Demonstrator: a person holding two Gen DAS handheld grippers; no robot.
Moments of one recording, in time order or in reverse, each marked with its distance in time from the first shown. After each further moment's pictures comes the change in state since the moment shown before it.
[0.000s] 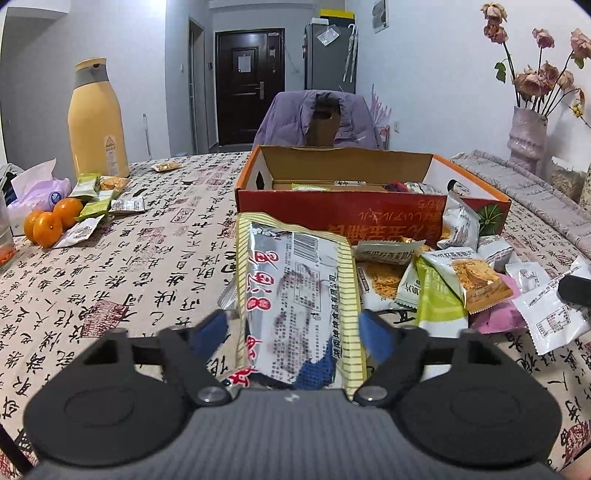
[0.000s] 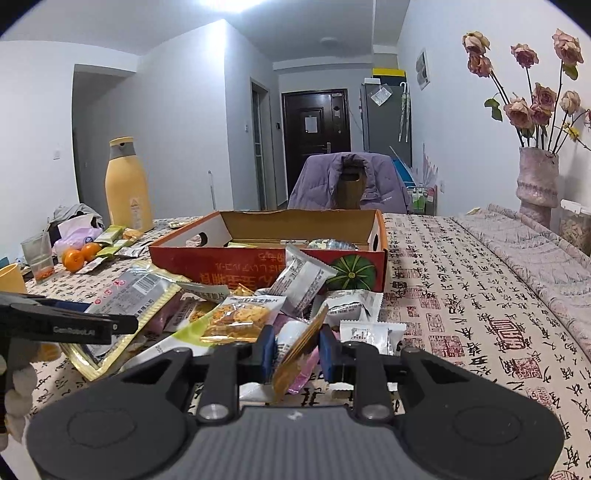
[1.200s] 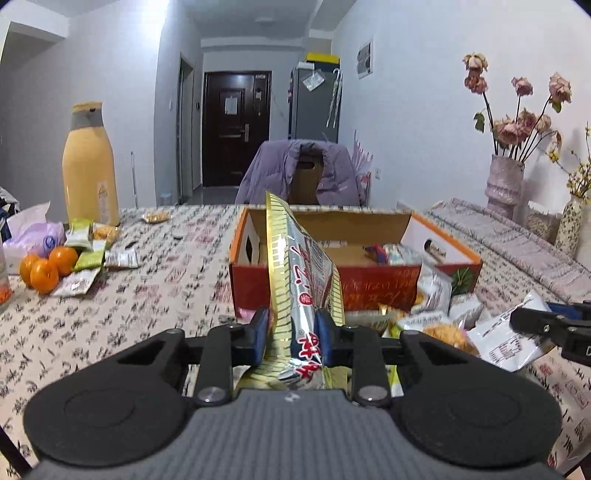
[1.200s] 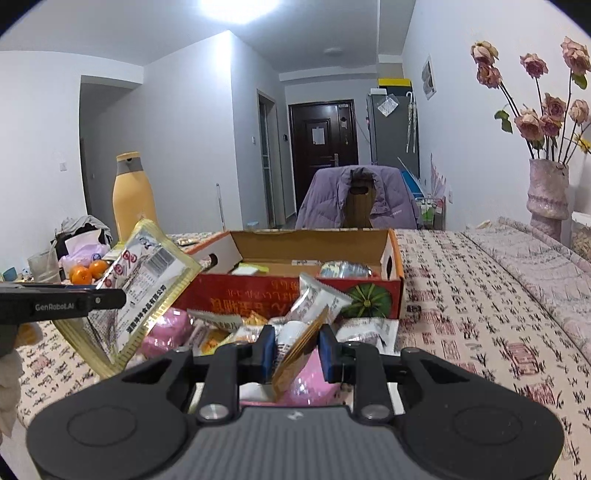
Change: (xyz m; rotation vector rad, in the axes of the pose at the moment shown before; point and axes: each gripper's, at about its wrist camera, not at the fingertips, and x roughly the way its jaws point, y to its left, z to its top) left arm -0.034 0.006 0.032 -0.010 -0.168 -0.071; right arm 0.008 0.007 0.020 0.001 -0.048 0.030
